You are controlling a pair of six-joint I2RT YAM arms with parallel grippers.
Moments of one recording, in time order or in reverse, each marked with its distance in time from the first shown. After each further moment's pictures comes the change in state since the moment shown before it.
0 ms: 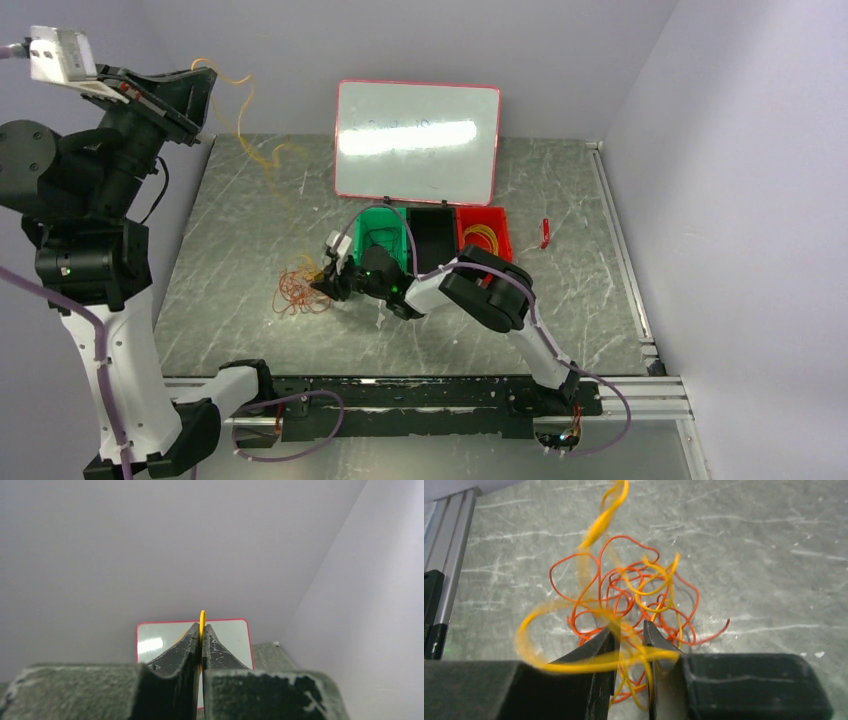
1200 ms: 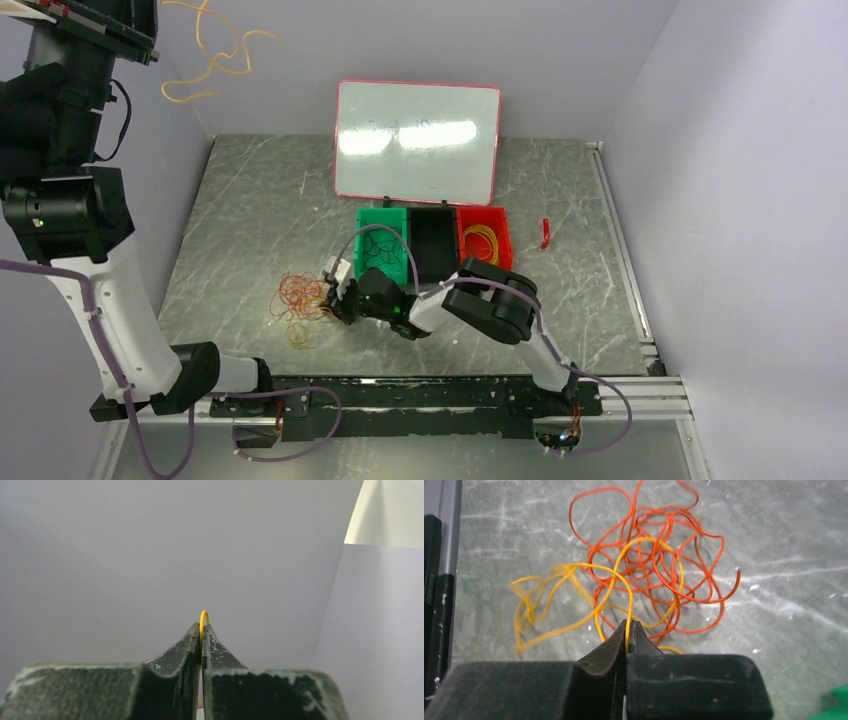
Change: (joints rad) left arm 0.000 0.283 0.510 0.136 -0.056 -0.019; right arm 0.098 -0.070 -0.133 -0.077 0.107 -0.044
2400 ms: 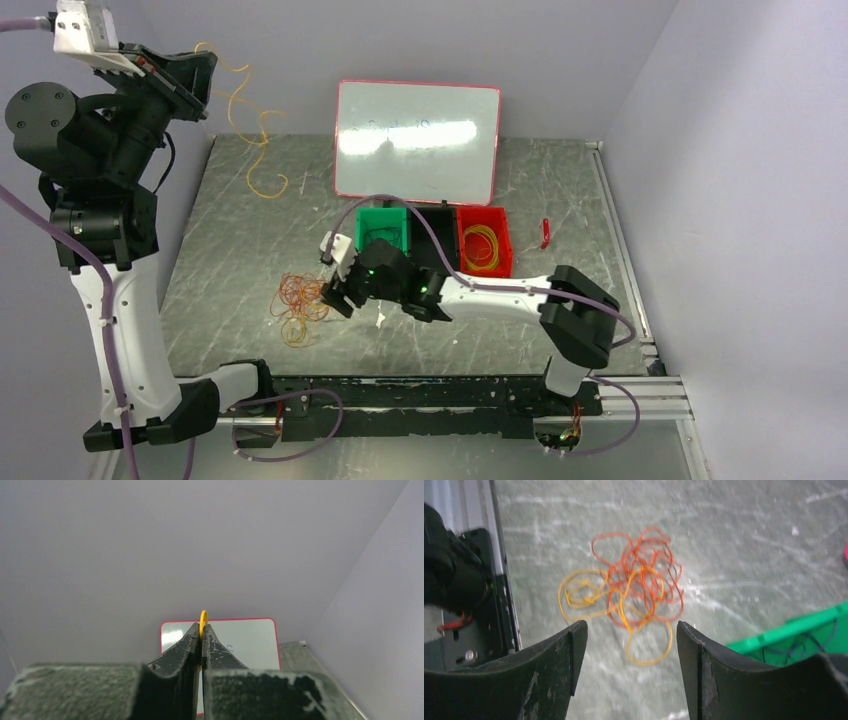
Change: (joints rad) left arm 0.000 -0.179 -0.459 -0.094 0.008 0.103; right arm 0.020 -0.426 0.100 -0.612 0.064 -0.128
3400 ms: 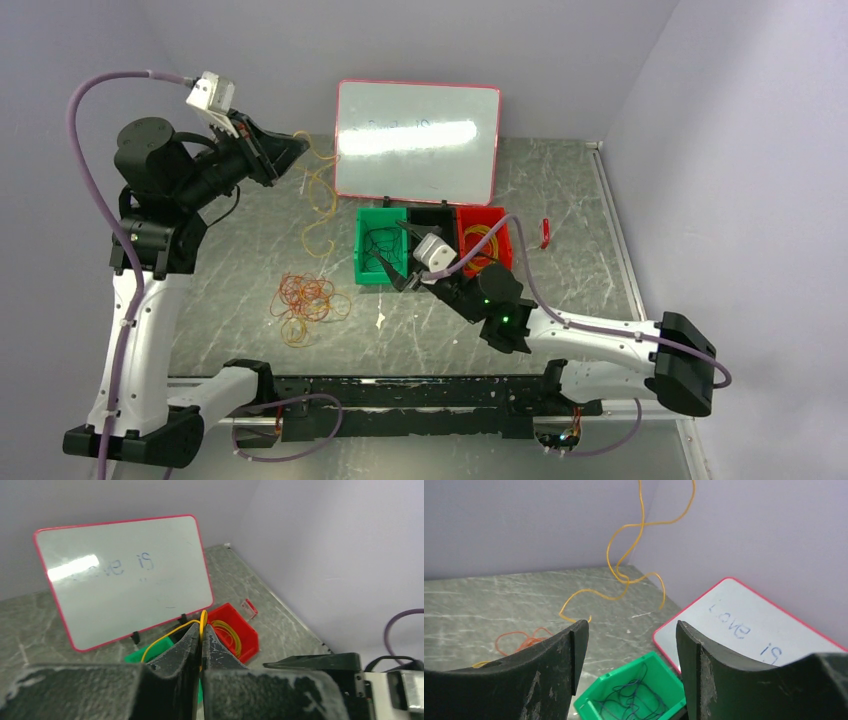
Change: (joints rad) left arm -0.191 -0.126 -0.386 -0.048 0.222 0.013; right arm -0.001 -0.603 -0.452 0.470 0.276 -0.329
